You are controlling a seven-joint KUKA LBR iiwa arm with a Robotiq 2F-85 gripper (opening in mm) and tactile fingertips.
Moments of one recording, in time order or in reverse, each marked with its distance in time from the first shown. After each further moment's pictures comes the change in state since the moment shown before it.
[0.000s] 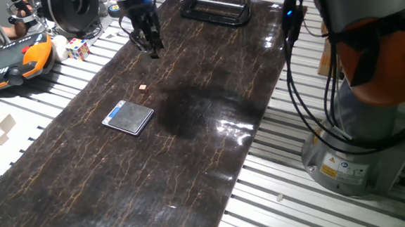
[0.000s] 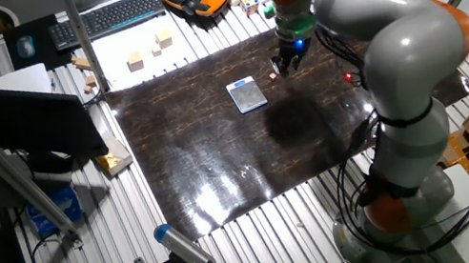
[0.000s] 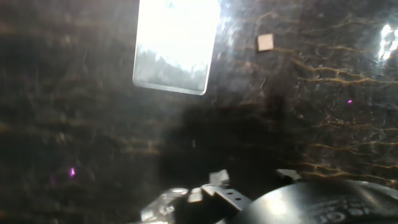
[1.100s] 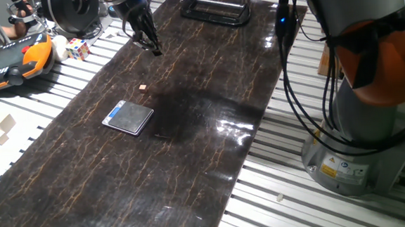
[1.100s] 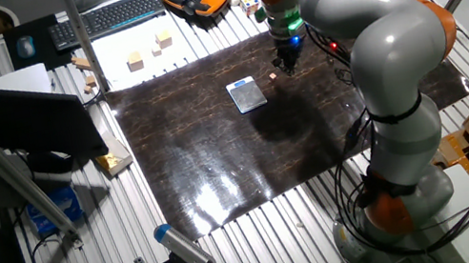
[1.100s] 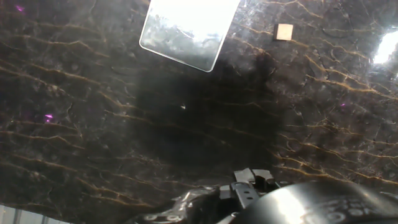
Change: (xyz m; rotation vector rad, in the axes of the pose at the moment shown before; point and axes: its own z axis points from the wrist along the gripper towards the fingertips) arm 0.000 0.000 0.000 0.034 0.044 -0.121
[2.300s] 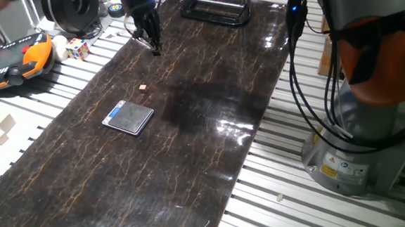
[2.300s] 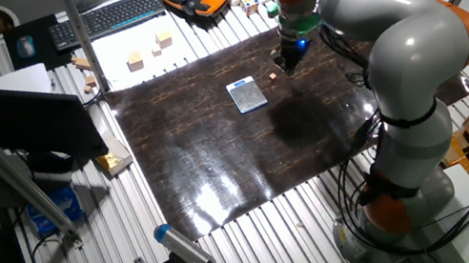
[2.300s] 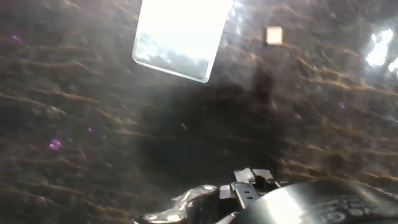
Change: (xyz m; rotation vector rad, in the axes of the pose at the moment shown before) arm 0.000 0.000 0.000 -0.045 -0.136 0.213
